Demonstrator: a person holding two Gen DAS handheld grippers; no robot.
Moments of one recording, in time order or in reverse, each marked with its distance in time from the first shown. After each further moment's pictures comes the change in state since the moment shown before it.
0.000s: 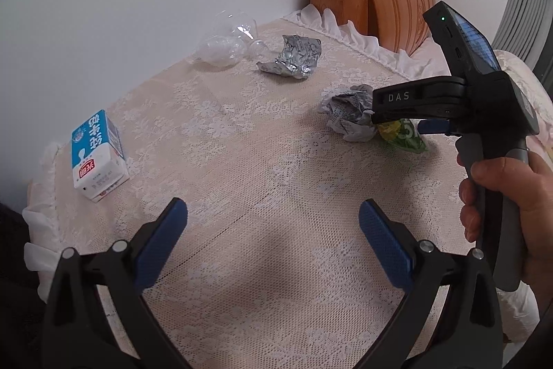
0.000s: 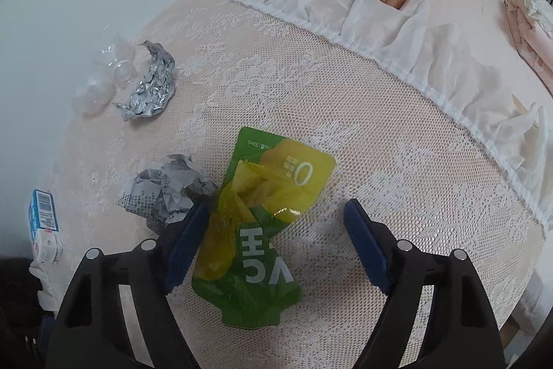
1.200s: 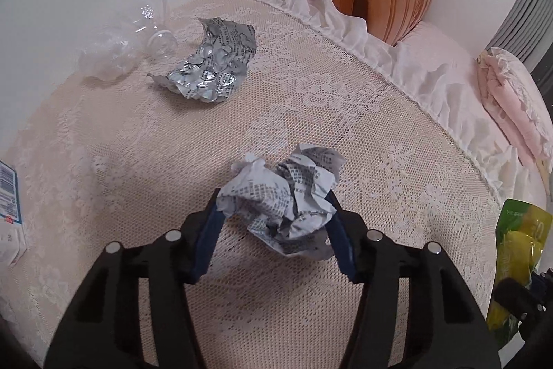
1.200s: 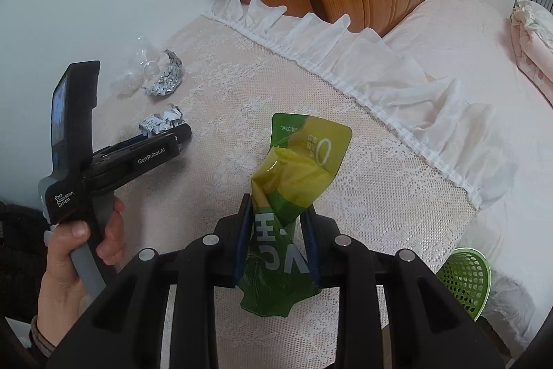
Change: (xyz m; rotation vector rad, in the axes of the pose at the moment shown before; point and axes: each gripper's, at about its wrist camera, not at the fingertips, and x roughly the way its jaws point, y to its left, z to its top) left arm 0.115 -0.082 0.083 -0.023 0.137 -0.084; right arm -0.086 -0.096 -0.057 -0.058 -0.075 0.119
